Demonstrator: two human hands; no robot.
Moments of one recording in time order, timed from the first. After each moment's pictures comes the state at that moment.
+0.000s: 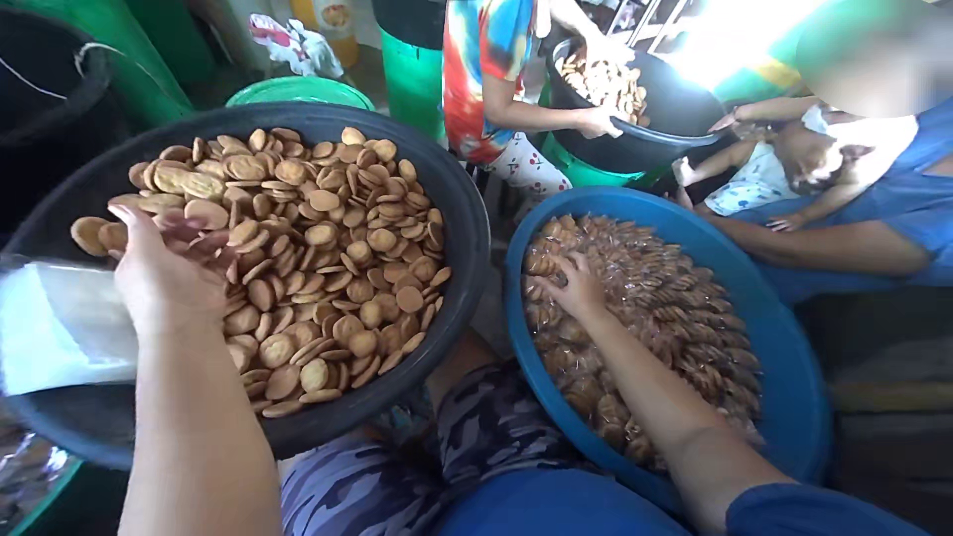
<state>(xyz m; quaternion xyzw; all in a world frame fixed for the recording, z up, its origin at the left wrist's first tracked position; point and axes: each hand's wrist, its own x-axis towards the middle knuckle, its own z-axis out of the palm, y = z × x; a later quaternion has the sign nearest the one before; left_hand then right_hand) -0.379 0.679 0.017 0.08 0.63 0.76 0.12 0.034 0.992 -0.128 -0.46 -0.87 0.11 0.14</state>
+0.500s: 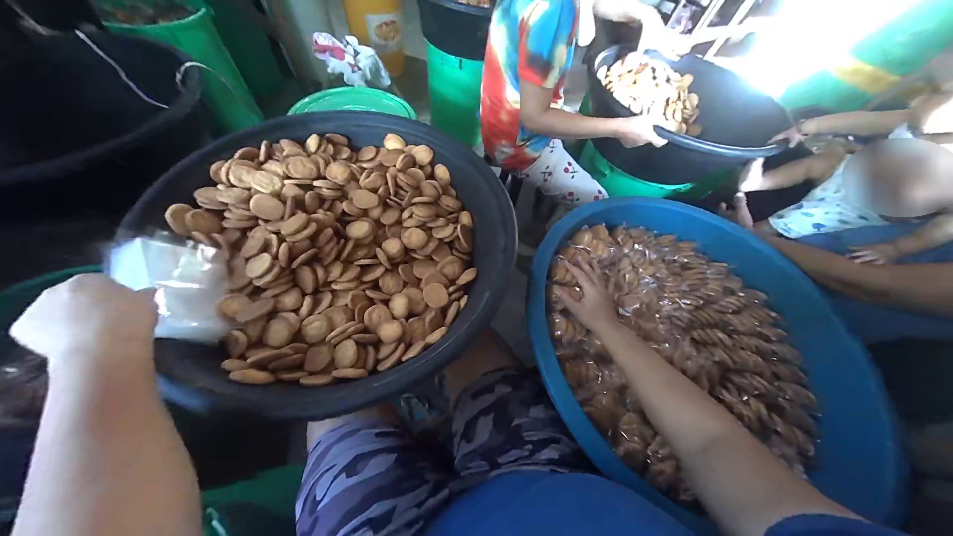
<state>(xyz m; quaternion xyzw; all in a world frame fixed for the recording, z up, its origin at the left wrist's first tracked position) -0.398 0.554 0.032 0.13 0.99 -0.02 -0.11 0.030 1.008 -0.171 -0.39 -0.89 0.17 0.17</state>
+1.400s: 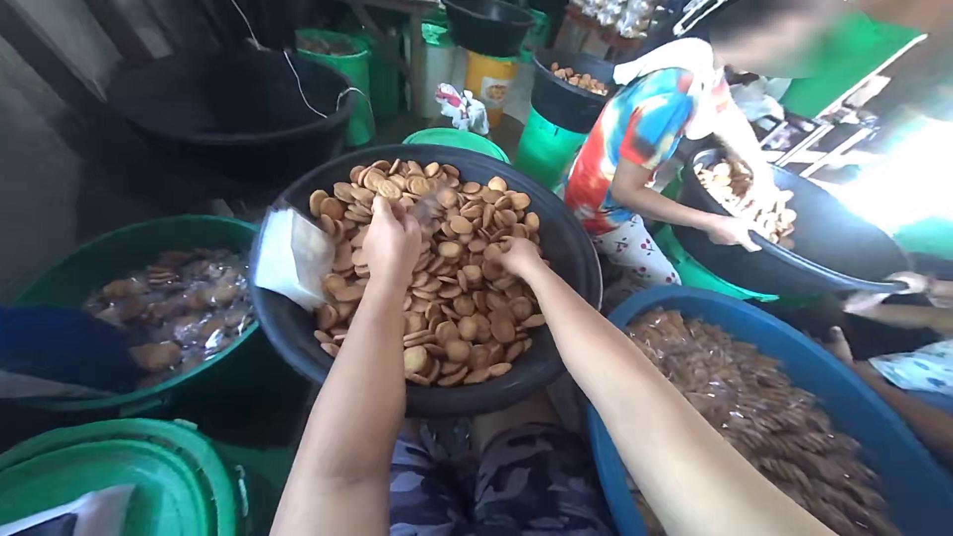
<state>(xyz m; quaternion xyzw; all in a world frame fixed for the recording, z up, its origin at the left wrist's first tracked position) -0.374 0.691 0.027 0.15 0.89 0.44 -0.01 -0.295 0.923 -0.045 -0.31 -0.89 0.34 -0.01</state>
